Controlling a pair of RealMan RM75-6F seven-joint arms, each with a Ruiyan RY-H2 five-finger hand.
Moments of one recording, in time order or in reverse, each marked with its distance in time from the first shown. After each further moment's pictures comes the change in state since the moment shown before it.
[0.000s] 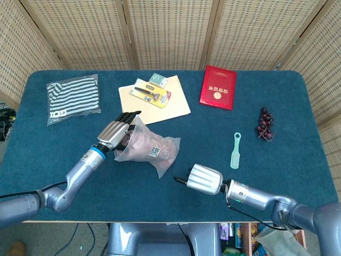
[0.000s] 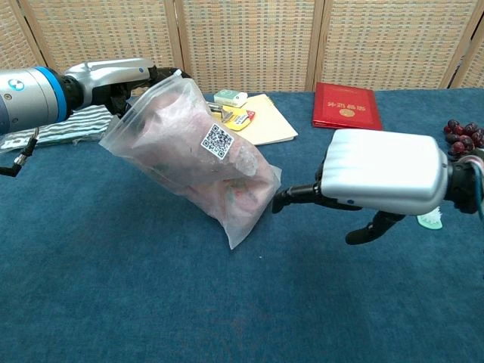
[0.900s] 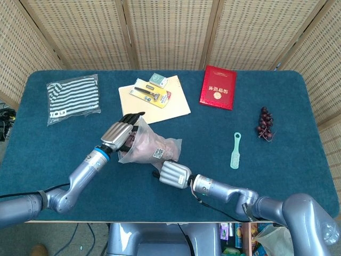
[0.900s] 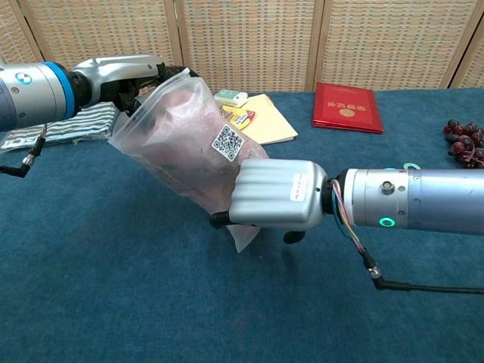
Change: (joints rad) left arm -0.019 0.007 -0.012 -0.061 -0.079 0.000 0.045; right arm 0.149 -0.173 0.128 -0.012 0.164 -0.393 -0.313
